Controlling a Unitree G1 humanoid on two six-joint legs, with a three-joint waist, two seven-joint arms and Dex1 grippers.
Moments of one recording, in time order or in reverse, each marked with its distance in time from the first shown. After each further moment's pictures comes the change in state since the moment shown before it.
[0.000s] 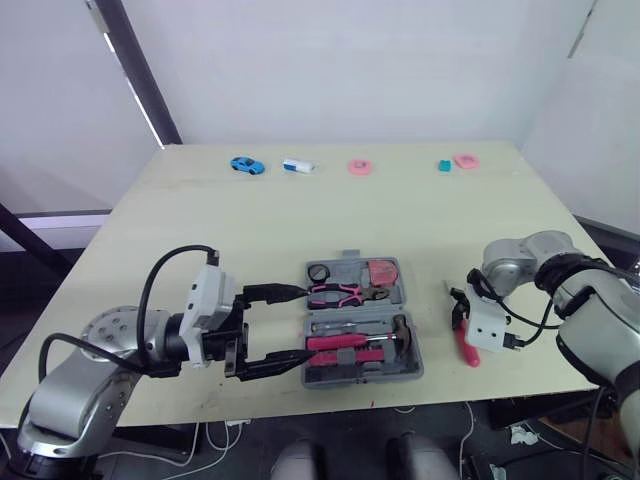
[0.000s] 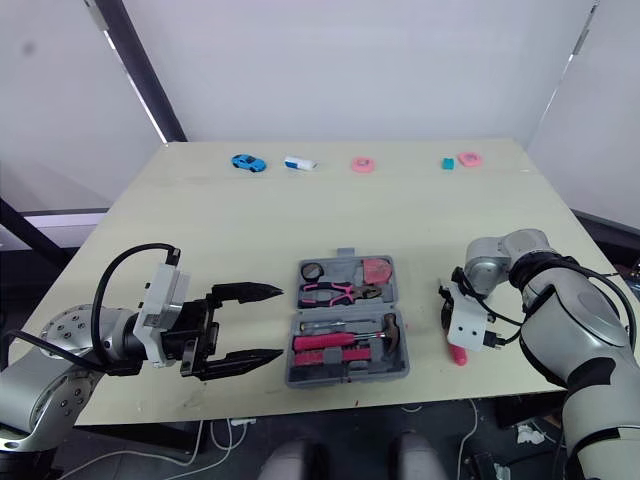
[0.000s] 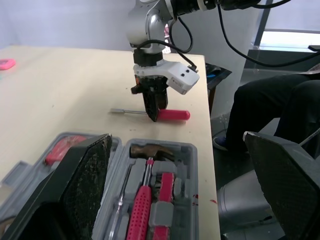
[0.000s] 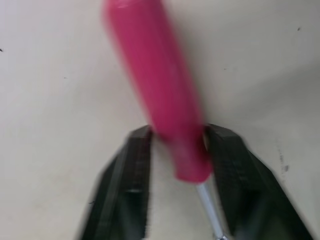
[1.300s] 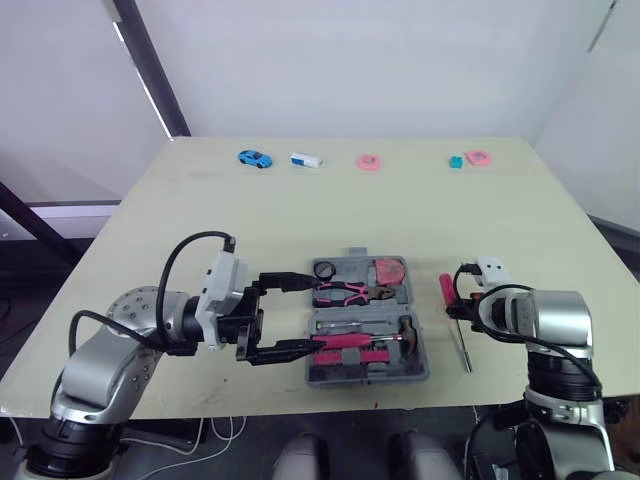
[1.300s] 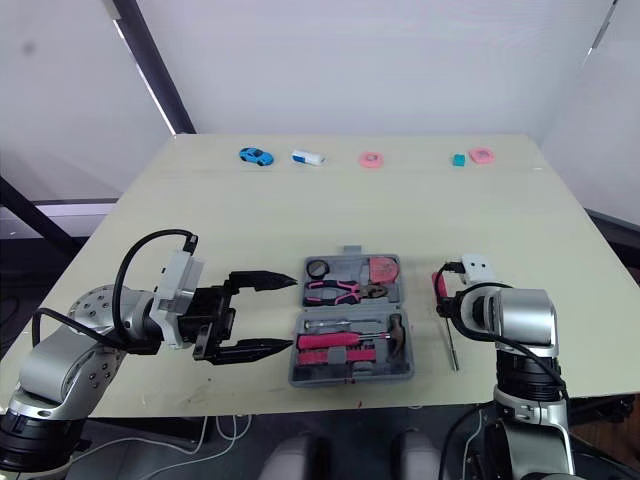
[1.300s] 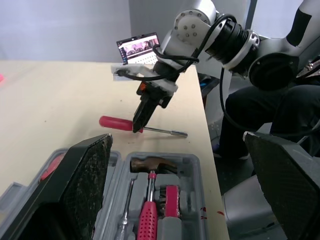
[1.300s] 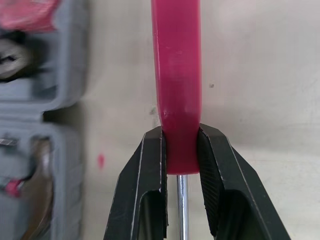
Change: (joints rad) left arm -0.150 -0.040 -0.094 0.107 0.020 -0.034 -0.072; right arm 0.639 0.410 -1.123 -1.371 0.739 2.896 -0.295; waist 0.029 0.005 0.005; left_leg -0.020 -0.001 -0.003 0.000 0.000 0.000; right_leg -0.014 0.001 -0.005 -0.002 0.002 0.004
